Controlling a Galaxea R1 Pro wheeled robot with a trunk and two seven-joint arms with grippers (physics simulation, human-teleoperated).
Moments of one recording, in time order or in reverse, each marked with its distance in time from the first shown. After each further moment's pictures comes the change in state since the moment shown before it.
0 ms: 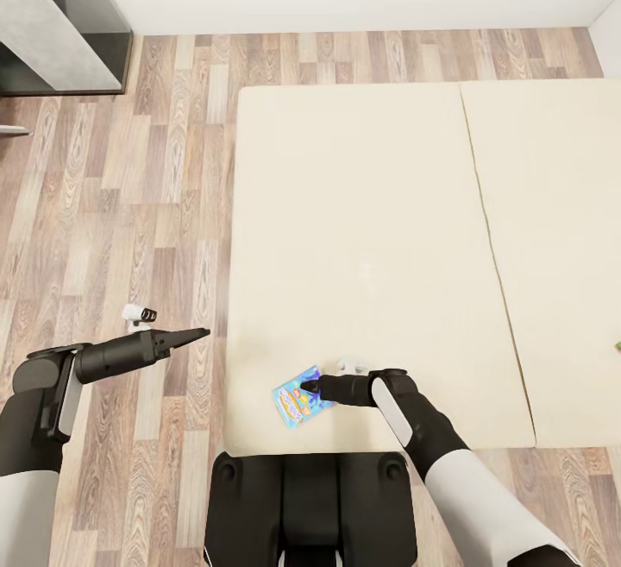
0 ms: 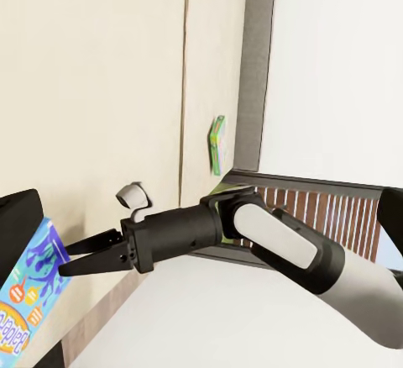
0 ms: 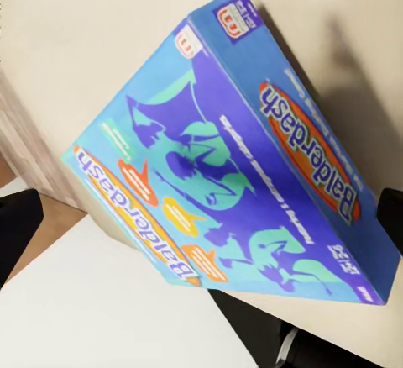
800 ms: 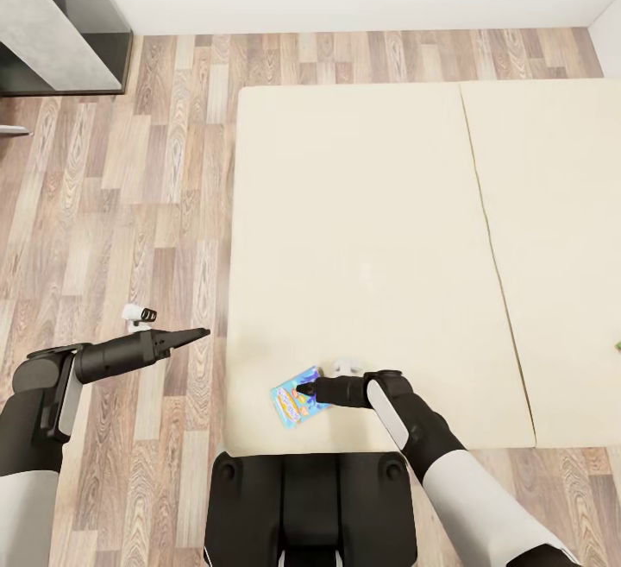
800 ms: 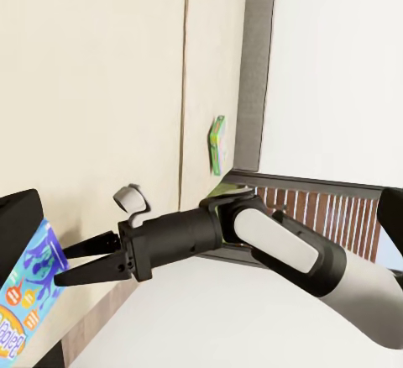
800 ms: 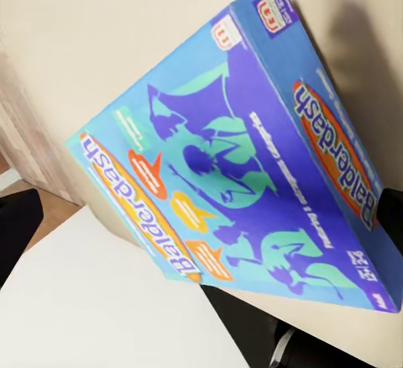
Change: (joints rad) left arm 0.000 0.000 -0.001 0.000 0.000 0.000 0.000; right arm 0.000 0.002 0.046 0.000 -0.001 -0.020 -0.001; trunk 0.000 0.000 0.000
